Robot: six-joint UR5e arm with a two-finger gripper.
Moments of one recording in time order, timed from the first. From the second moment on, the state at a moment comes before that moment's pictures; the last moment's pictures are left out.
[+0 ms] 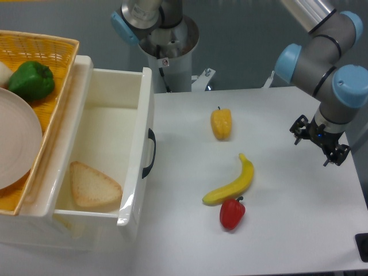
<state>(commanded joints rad) 2.85 -2.10 -1.43 -1.15 1.57 1.61</state>
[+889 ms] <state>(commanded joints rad) 2.84 -2.01 -1.53 -1.14 1.60 1.55</state>
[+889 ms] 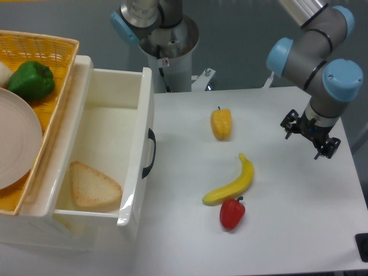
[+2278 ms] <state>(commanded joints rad) 2.78 -1.98 -1.62 -1.23 1.20 0.85</state>
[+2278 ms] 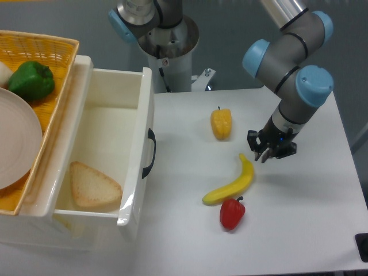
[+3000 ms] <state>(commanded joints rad) 2.67 -1.97 -1.62 -1.29 0.98 0.68</state>
